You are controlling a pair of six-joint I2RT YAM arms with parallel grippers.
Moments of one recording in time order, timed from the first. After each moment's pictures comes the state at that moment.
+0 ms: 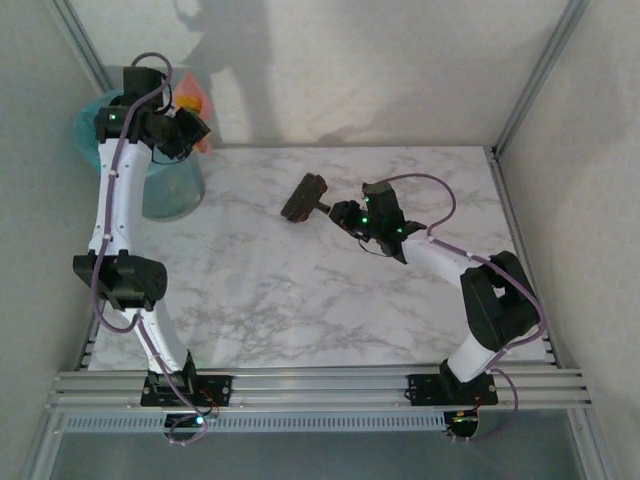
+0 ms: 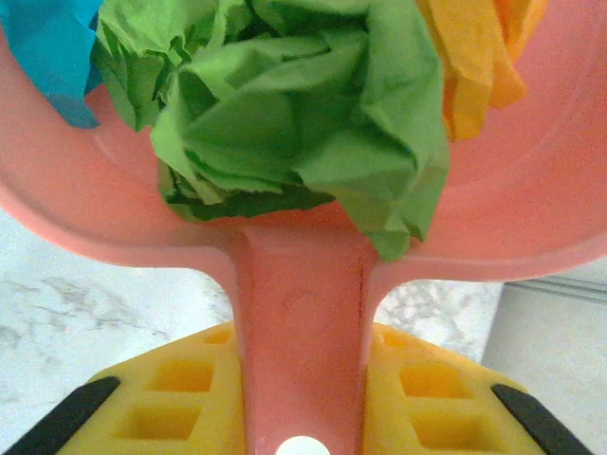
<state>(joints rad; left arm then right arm) 0.05 1.90 2.29 -1.19 0.32 -0.79 0.55 1.65 1.02 0.07 -0.24 0.94</state>
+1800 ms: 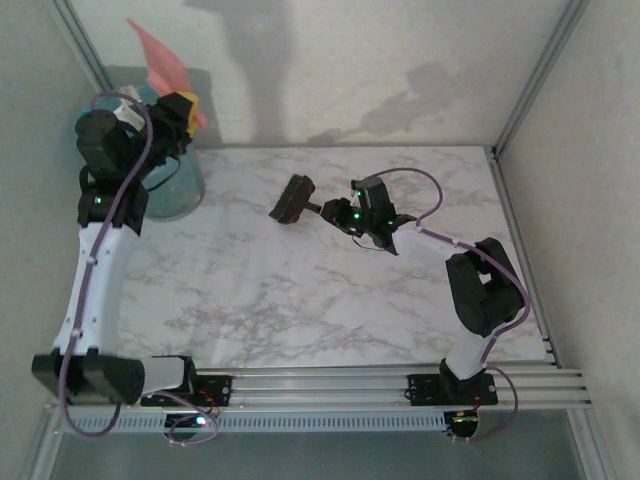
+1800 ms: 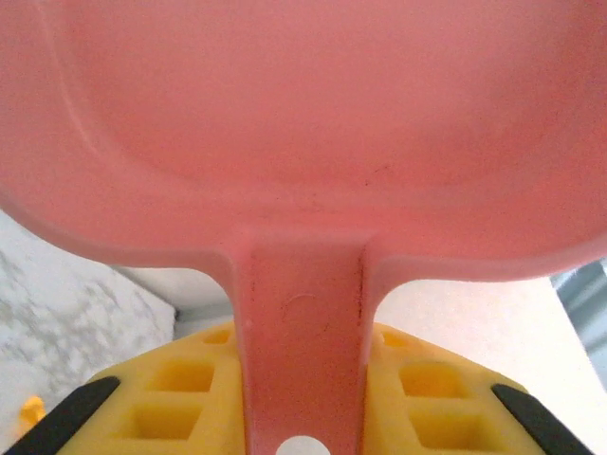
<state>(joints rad) 0.02 1.26 1.47 -0.17 0.50 -1.32 0.55 1.76 1.10 0.07 -0.31 0.88</state>
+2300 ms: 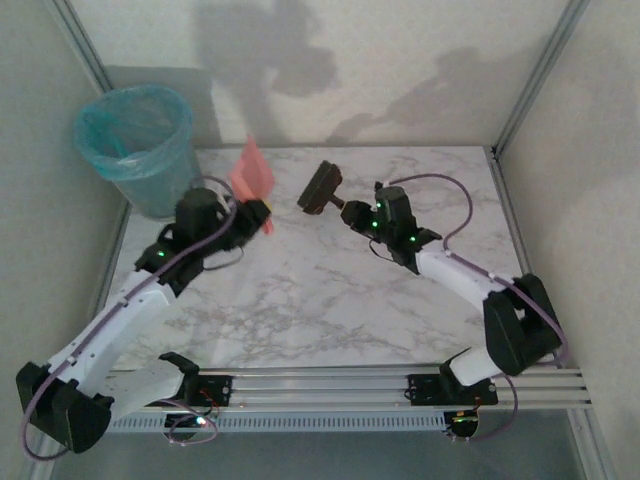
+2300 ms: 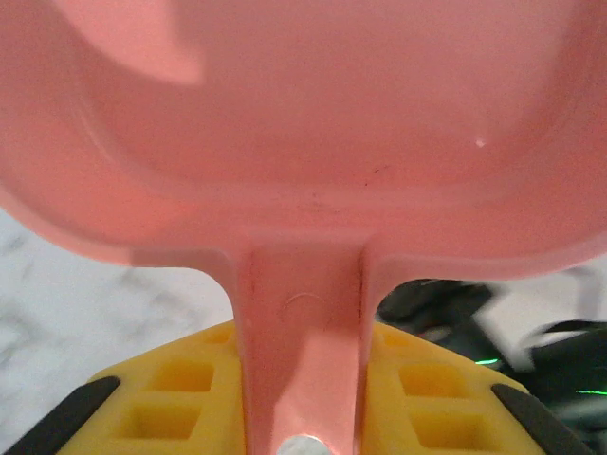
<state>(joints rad) -0.50 1.07 0.95 -0.39 0.15 -1.09 0.54 1.42 0.89 0.05 -0.06 0.84</state>
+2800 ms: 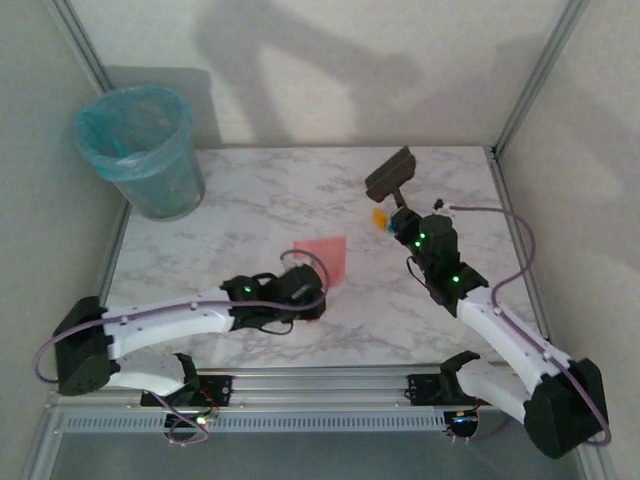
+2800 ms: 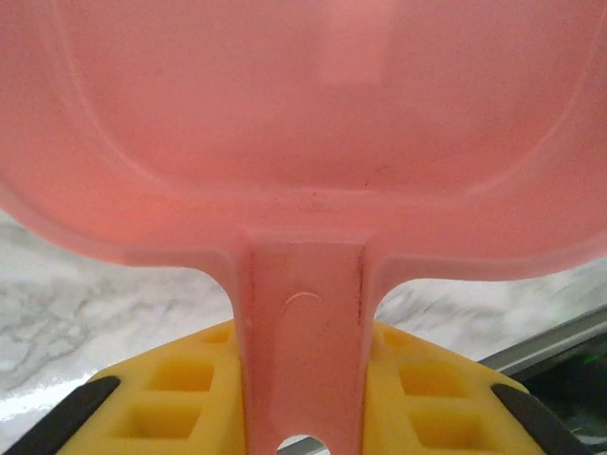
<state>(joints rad) -1.12 1.34 0.91 -0.55 -0.17 -1.02 0.47 0.98 0.66 -0.03 0.26 0.90</state>
